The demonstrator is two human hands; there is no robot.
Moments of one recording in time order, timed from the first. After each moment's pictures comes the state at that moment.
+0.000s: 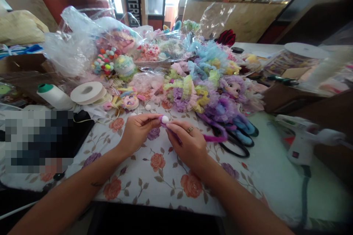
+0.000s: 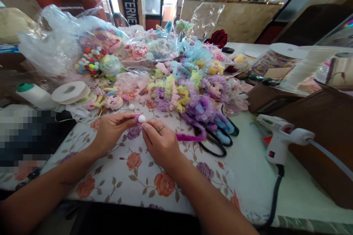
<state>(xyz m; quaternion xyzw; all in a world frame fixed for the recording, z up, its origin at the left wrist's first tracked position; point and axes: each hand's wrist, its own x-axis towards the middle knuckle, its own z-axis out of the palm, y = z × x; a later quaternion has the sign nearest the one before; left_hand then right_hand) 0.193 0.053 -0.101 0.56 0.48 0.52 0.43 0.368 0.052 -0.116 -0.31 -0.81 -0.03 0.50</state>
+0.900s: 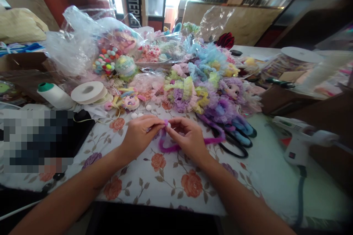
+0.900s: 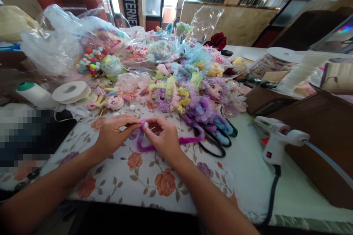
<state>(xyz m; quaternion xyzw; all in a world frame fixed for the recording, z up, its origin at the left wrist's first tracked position) 0.191 0.048 -0.101 0.73 0.45 0.48 0.19 0.366 0.059 -0.109 -0.43 -0.66 0.39 0.48</state>
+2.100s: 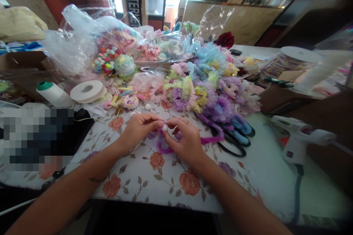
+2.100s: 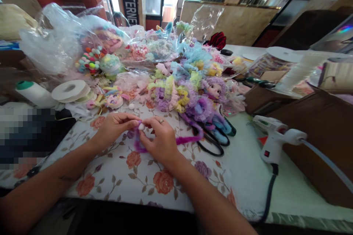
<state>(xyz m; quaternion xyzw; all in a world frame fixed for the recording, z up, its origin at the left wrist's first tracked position) 0.186 0.057 -0.097 0.58 0.47 0.44 0.49 0.365 0.051 -0.108 -0.40 -0.77 0.16 0.46</state>
